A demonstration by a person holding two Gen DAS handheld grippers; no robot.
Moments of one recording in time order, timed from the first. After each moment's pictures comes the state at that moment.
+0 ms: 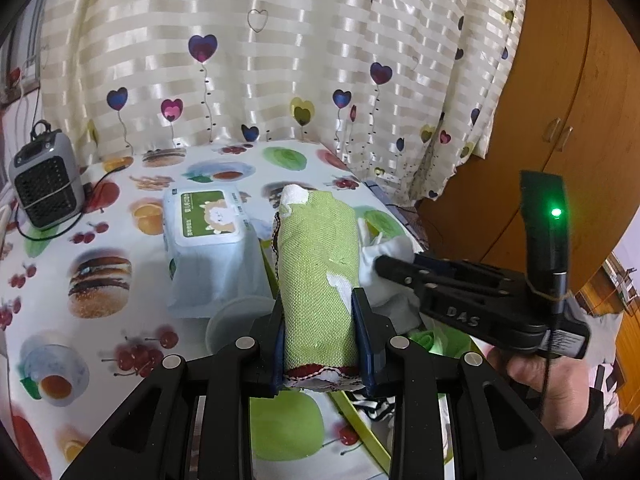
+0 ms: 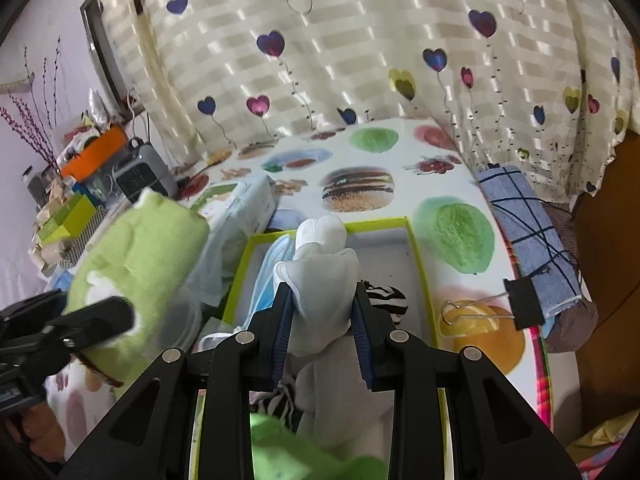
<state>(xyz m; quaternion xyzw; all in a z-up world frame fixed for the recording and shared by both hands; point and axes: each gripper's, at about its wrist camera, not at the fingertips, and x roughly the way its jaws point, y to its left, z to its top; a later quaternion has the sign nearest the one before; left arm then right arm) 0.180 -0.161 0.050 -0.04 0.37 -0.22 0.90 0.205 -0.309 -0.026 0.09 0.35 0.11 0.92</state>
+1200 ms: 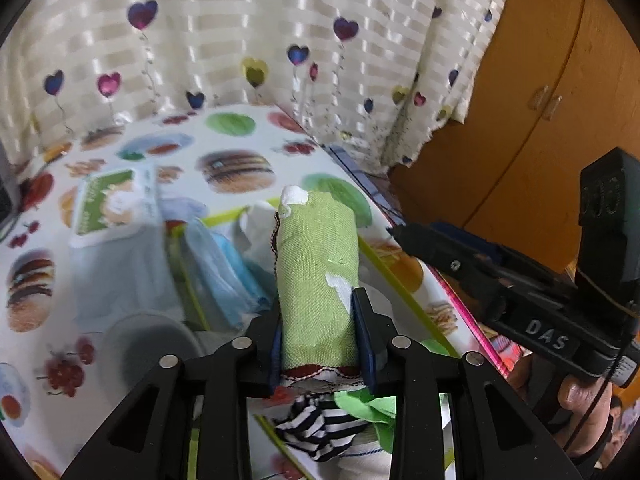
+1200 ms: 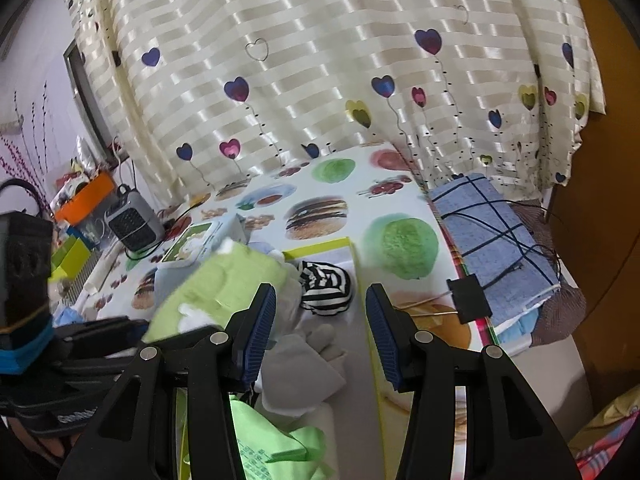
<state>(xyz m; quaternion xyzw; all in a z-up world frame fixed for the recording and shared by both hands) 0.211 -0.231 0.021 -0.02 0.42 -0.28 0.86 0.167 -0.357 -0.009 0.14 0.30 0.06 0.94</state>
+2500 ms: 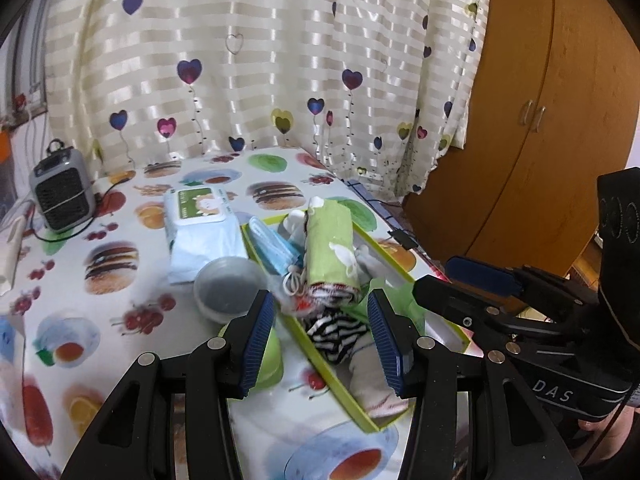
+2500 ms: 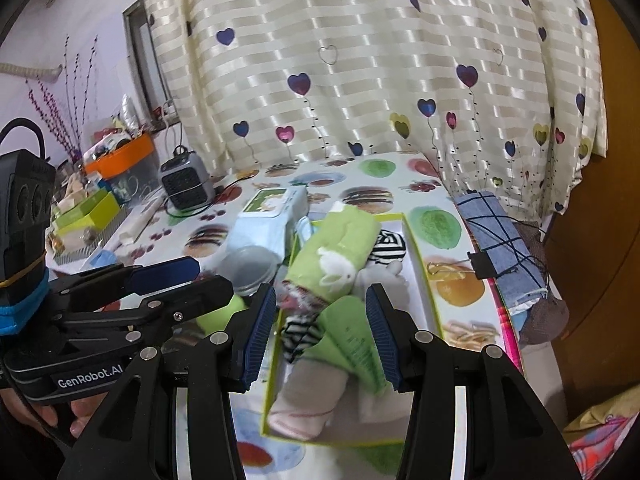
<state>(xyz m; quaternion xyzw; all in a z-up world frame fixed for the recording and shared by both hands) 0.097 -0.165 0.067 -0.01 0.34 -0.23 0.91 0.064 -0.278 0.023 0.06 0.29 0.09 0.95</state>
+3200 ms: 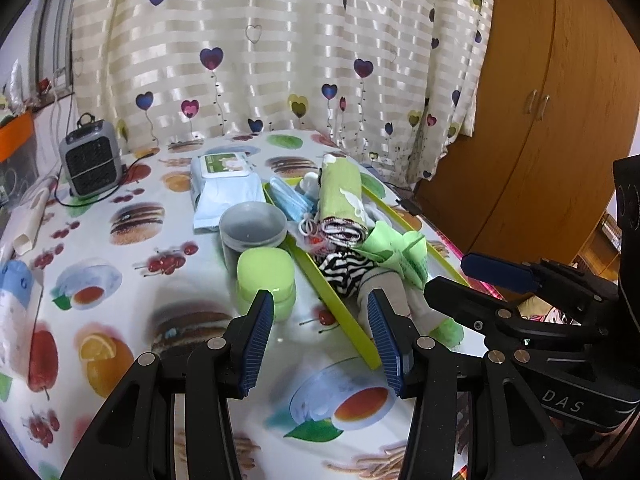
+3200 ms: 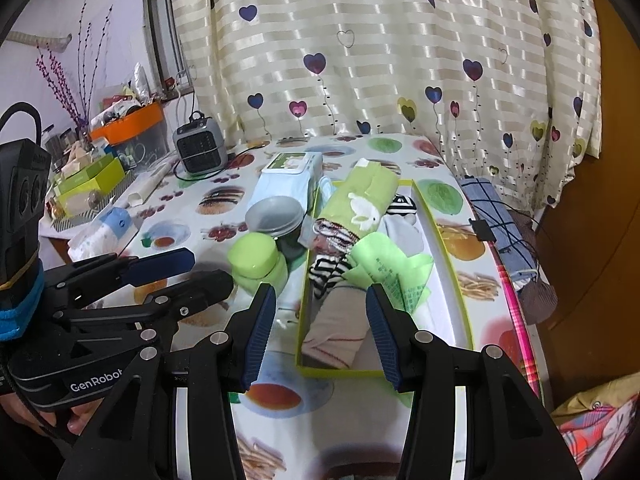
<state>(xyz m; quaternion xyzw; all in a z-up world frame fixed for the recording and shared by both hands) 0.046 -0.145 0.048 0.00 0.35 -0.20 0.91 0.019 -0.249 0.009 0.03 0.31 0.08 0.95</state>
